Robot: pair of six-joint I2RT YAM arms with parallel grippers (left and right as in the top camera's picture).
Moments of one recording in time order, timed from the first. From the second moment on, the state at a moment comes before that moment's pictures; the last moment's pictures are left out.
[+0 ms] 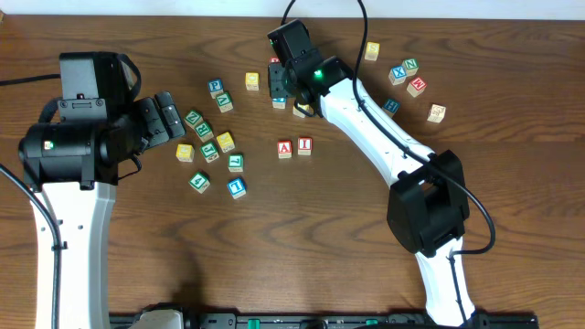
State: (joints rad) left arm 0.04 1.34 1.56 -1.21 -0.04 -0.32; right arm 0.58 2.24 2.01 -0.66 0.10 0.45
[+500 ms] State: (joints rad) left arm 0.04 1.34 1.56 -1.21 -0.04 -0.32; right arm 0.61 2.39 2.02 -0.56 0.15 0.46
